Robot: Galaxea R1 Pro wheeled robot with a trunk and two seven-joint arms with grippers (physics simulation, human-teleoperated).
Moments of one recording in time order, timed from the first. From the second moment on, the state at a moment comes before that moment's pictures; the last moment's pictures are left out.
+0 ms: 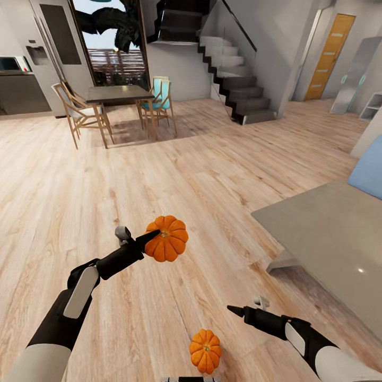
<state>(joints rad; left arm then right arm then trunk) -0.54 0.08 0.05 -1.21 0.90 0.81 -0.81 -0.65 -0.15 0.07 -0.23 -0.39 0.24 0.83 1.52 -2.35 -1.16</state>
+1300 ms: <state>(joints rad) -0.54 0.02 0.05 -1.20 0.89 0.81 -0.78 -0.65 -0.15 0.08 -0.23 -0.38 0.20 0.70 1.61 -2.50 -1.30</state>
